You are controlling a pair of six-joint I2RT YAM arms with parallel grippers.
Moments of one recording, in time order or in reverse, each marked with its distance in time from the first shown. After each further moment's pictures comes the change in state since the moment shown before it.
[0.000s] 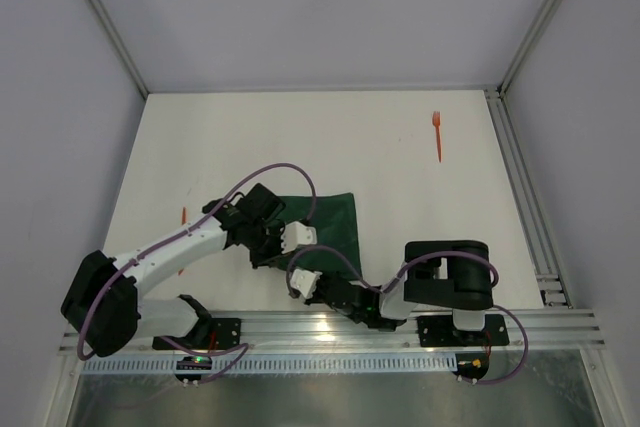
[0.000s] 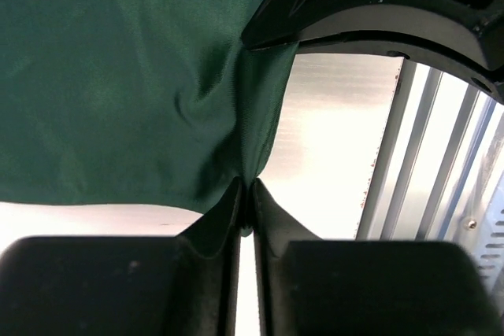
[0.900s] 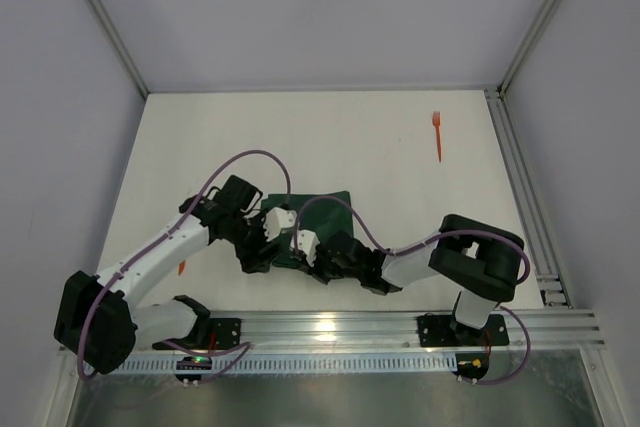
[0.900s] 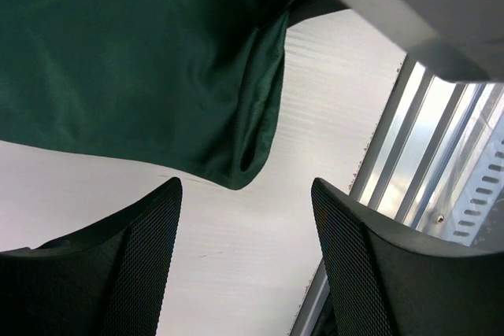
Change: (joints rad) left arm 0.161 -0.088 0.001 -0.087 0.058 -0.035; right arm -0.300 -0.159 0.120 -0.426 -0.623 0.208
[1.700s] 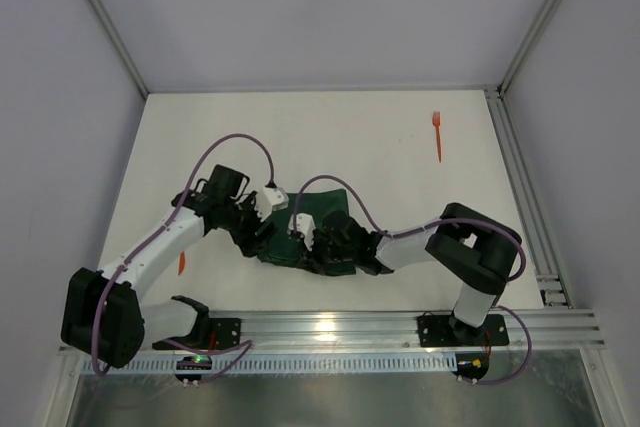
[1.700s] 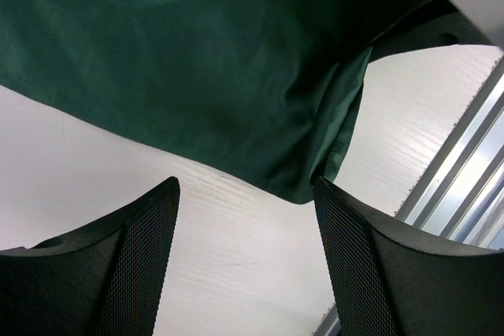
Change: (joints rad) left arm 0.149 0.034 0.003 0.132 -0.007 -0.098; right arm -0.126 0.031 0.115 -0.173 -0.253 0.072
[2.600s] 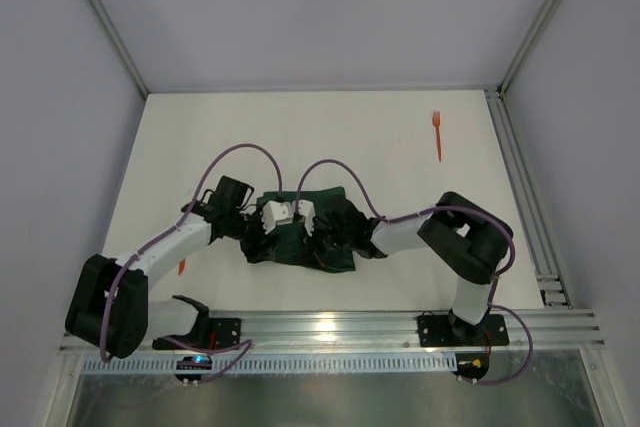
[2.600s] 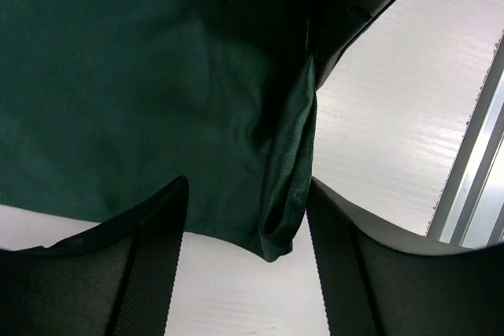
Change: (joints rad) left arm -0.011 0.042 -0.137 0.195 0.142 0.148; right arm -0.100 0.074 0.105 -0.097 -0.199 0.131
